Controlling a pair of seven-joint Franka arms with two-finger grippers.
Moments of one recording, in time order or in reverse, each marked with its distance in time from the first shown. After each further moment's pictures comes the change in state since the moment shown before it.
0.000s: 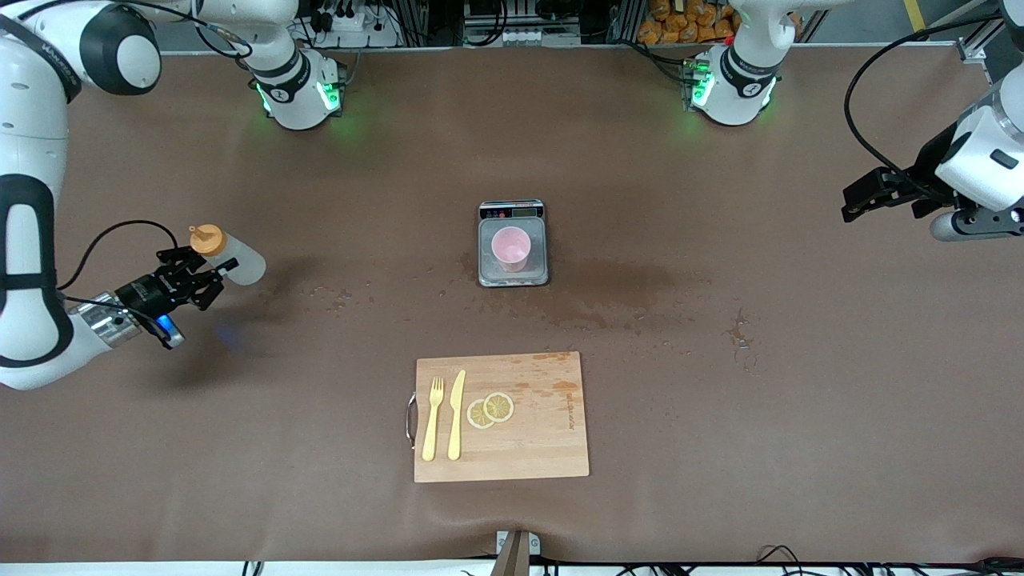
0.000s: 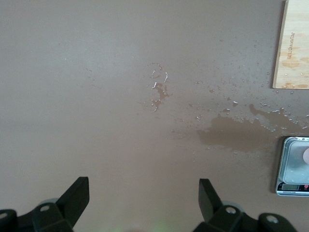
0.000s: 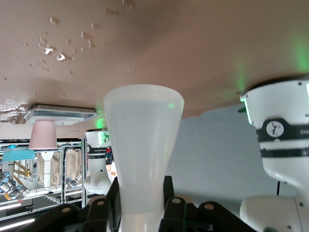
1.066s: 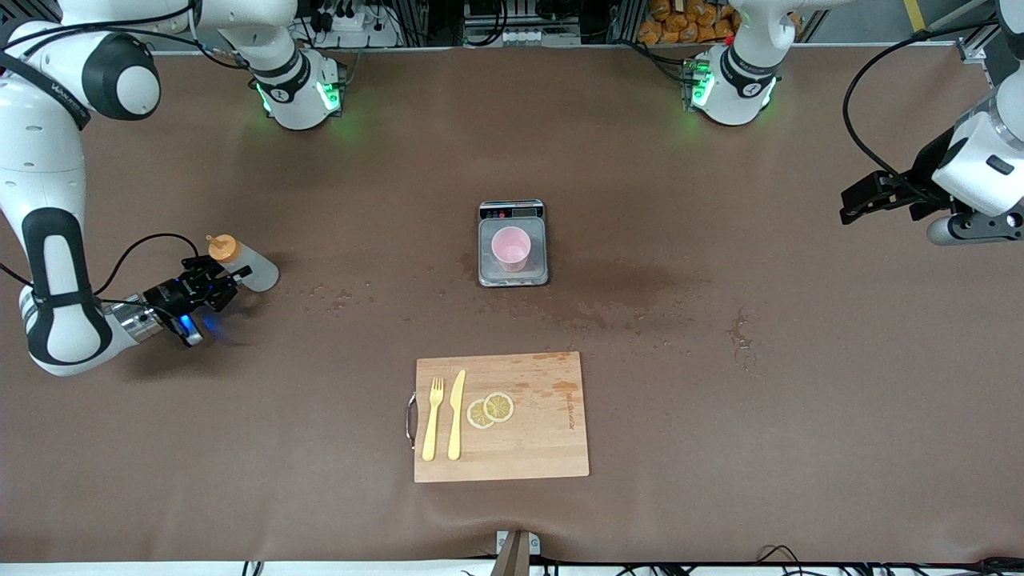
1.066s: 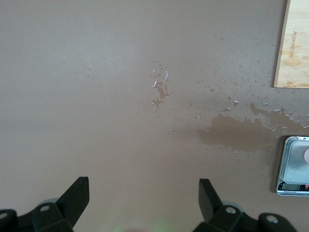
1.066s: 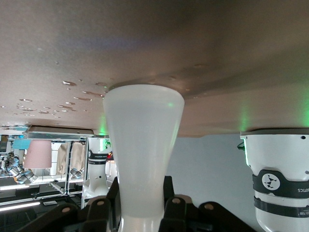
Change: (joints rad) left arm 0.000 0.008 0.000 -0.001 0.000 0.000 0.000; right arm -0.063 0.111 -0.001 -0.058 -0.036 0.114 -0.183
